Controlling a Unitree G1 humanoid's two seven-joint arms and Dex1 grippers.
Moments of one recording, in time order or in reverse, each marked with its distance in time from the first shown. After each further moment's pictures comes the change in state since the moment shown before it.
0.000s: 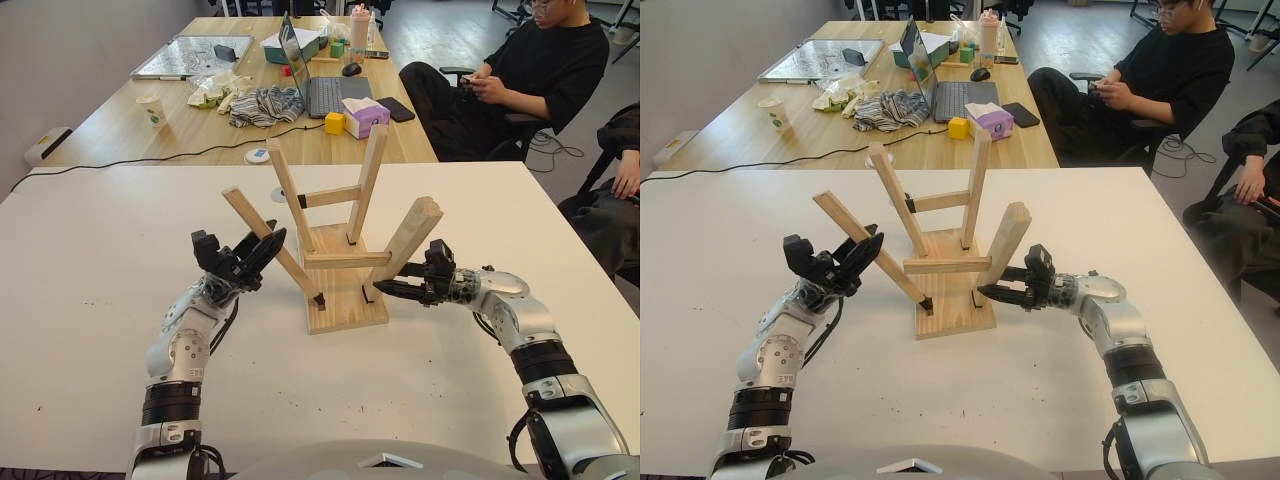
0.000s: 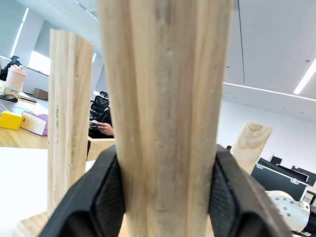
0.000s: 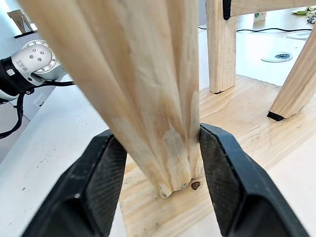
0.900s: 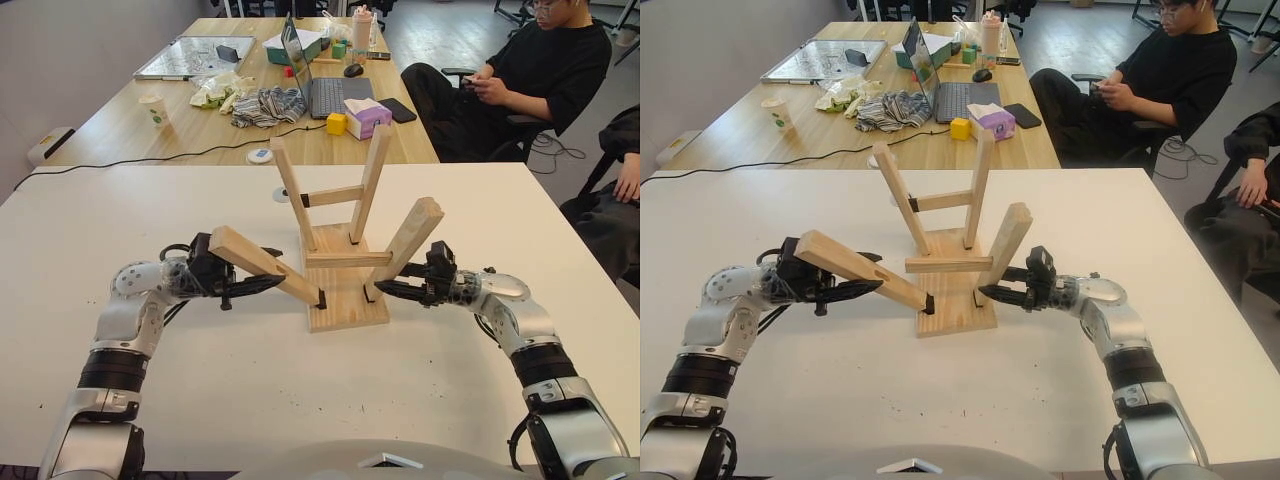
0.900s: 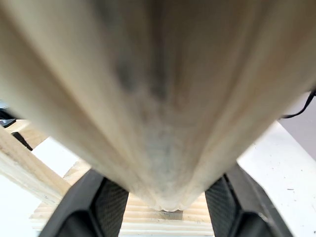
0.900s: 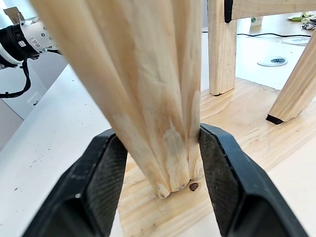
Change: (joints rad) left arm -0.148 0.413 -0.245 0.140 0.173 -0.227 -0.399; right arm 0.011 0.003 -0.005 0.000 0.000 -0.054 -0.019
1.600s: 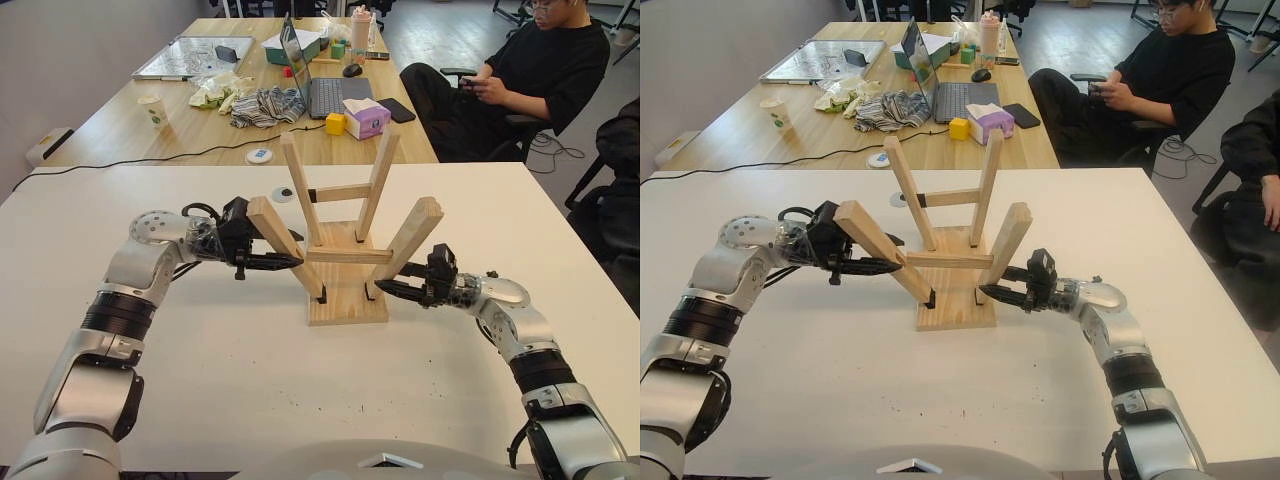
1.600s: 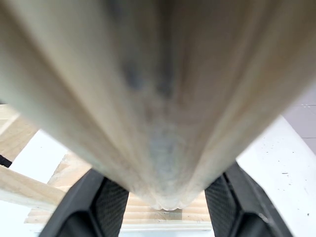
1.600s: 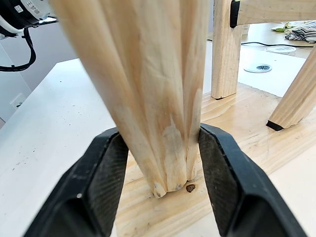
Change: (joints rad) left arm -0.288 0.059 -0.196 0.089 0.058 0.179 -0.006; right arm 0.029 0.007 0.004 0.001 0.001 -0.074 -0.043
